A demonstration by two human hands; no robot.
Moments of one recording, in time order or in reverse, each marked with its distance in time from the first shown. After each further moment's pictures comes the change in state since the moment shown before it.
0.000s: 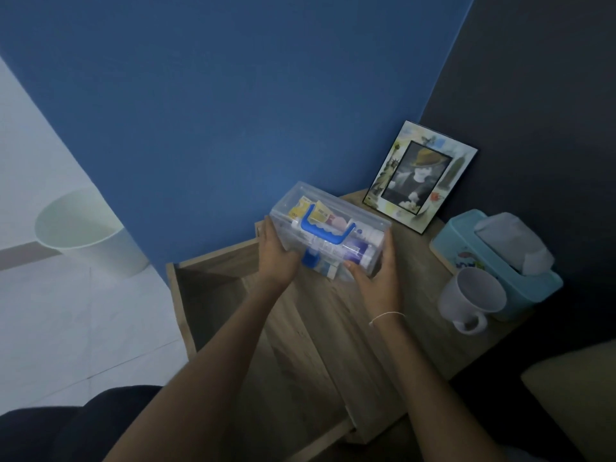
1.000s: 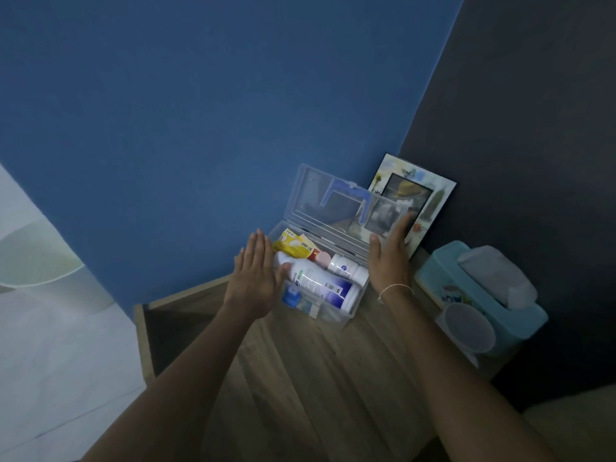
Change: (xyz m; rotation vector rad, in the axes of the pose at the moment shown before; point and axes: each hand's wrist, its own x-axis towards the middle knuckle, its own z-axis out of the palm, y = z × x) left_hand 0.053 -0.035 0.000 0.938 -0.232 0.314; right_hand 0.102 -0.026 -0.022 -0.337 0.115 -0.102
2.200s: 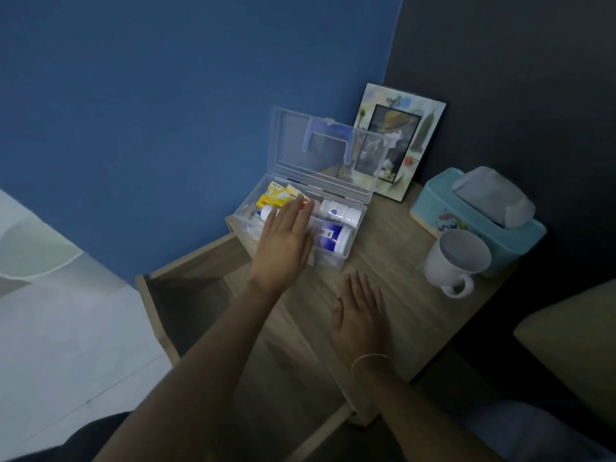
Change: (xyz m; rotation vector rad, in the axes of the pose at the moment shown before) left_hand -0.031 0.065 -0.008 -0.092 0.177 0.314; right_hand -0.193 0.054 0.030 -0.579 -0.249 -0.056
